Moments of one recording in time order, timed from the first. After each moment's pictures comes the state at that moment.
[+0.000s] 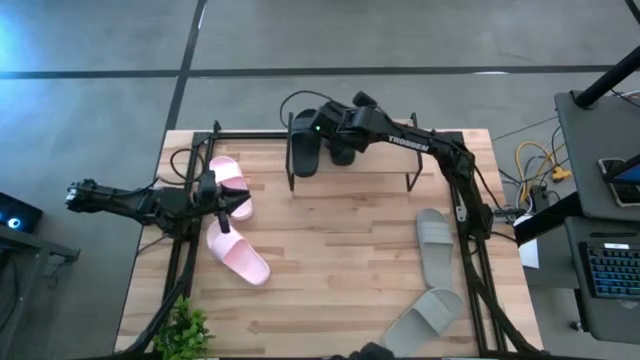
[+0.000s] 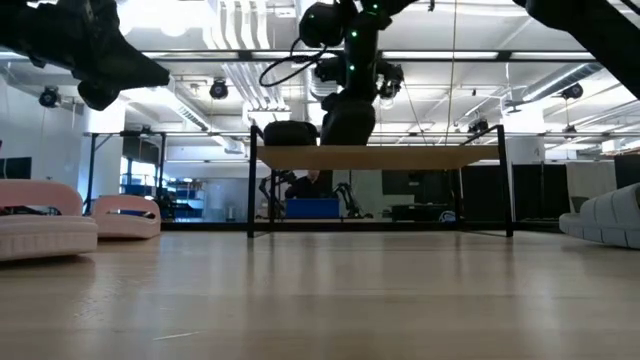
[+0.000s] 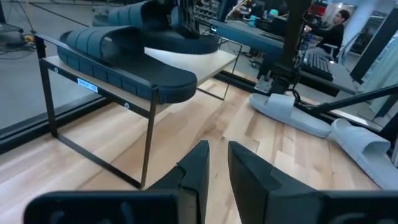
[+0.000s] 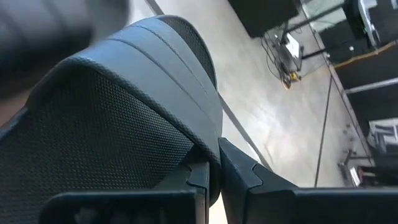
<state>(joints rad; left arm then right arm) -0.19 0.36 0.34 -0.24 -0.56 -0.38 -0.35 2.10 2.11 -1.14 0.83 0.07</state>
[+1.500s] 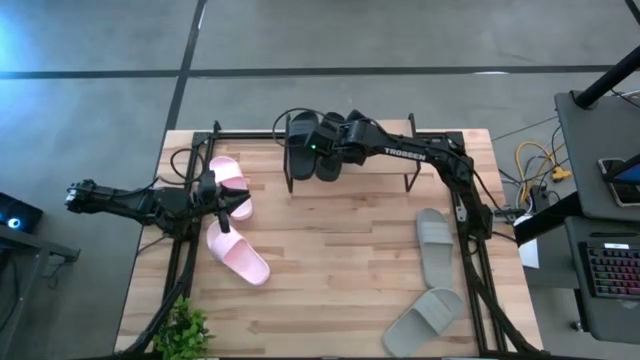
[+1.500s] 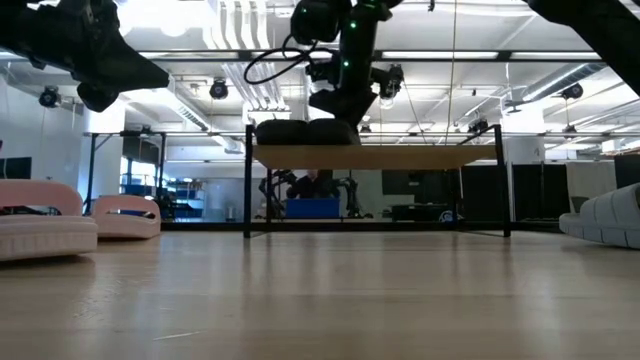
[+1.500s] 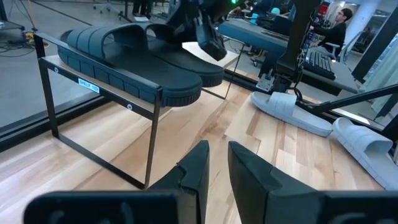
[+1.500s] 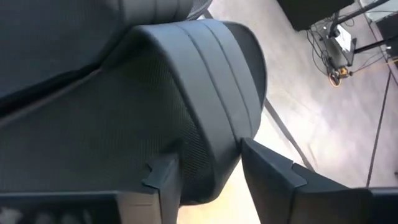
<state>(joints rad) -0.18 0.35 0.34 -0.26 -0.55 -0.39 -0.26 2.10 2.06 -1.16 0.69 0.21</state>
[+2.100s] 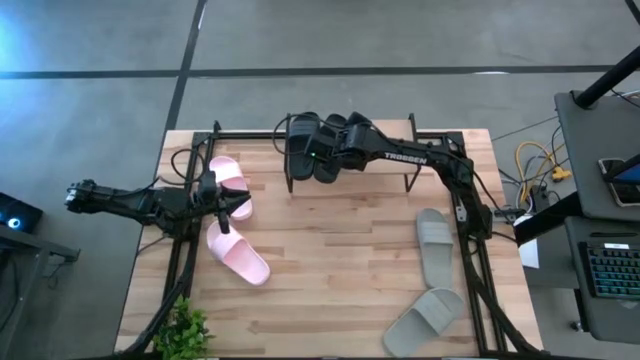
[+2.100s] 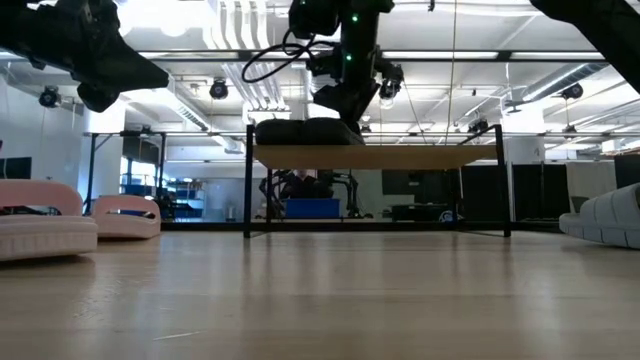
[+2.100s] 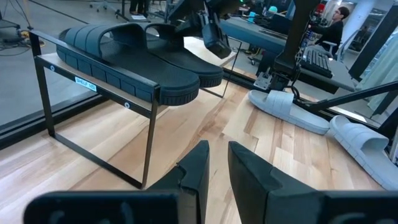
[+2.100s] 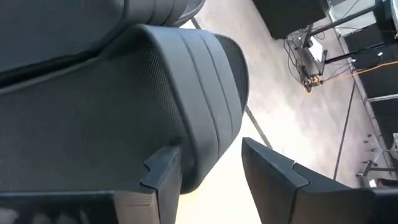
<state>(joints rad) -0.18 0.35 0.34 -0.26 -0.54 -0.39 -0.23 2.10 2.07 -1.22 0.79 0.21</state>
